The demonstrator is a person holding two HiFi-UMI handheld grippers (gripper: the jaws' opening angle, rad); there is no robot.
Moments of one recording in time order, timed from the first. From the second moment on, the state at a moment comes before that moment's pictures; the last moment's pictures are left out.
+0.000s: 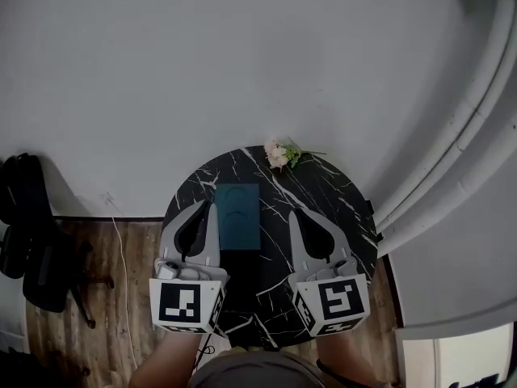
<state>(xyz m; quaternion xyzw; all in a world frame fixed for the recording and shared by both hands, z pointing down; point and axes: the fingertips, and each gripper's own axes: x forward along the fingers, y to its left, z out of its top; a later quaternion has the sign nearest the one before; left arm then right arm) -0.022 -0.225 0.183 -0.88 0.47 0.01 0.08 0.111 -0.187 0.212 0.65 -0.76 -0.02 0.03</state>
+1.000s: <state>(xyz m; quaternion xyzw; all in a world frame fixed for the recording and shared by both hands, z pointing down) -0.025 -0.219 0.182 -0.88 0.47 0.01 0.09 0.127 -0.187 0.215 0.65 -0.76 -0.02 0.03</state>
